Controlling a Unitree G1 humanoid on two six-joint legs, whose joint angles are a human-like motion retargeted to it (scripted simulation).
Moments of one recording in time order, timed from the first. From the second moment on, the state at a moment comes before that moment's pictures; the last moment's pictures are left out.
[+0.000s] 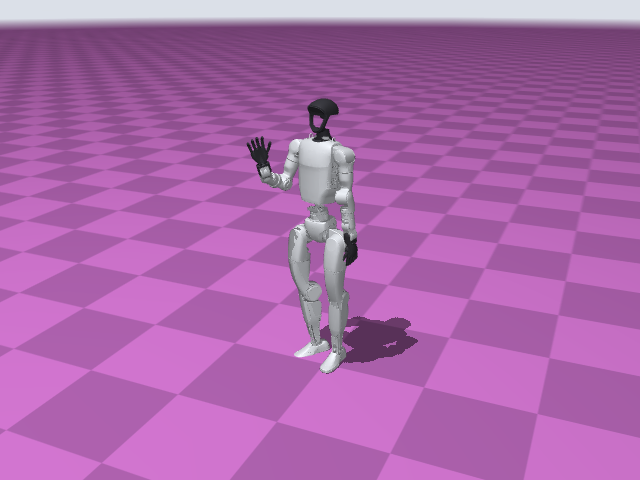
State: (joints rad) left arm 0.07 0.09 0.27 1.68 0.29 0.09 -0.11; right arm -0.23 -0.23 0.09 -0.20 -0.59 -0.50 -0.71; waist -0.06 -0.03 -0.24; left_leg -0.05 -0.08 0.18 -0.06 0.01 0.02; right_leg -0.05 -0.06 -0.44 0.02 0.01 -0.02
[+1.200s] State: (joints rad) left arm 0.07 0.08 0.23 1.67 0.33 0.09 -0.11; right arm -0.53 -0.27 0.04 0.17 -0.89 -0.20 -0.32; waist -0.03 -0.03 -0.23; left_leg -0.08 -0.05 0.19 -0.03 0.02 -0.01; right_leg -0.05 -0.06 -0.42 0.02 0.02 -0.02
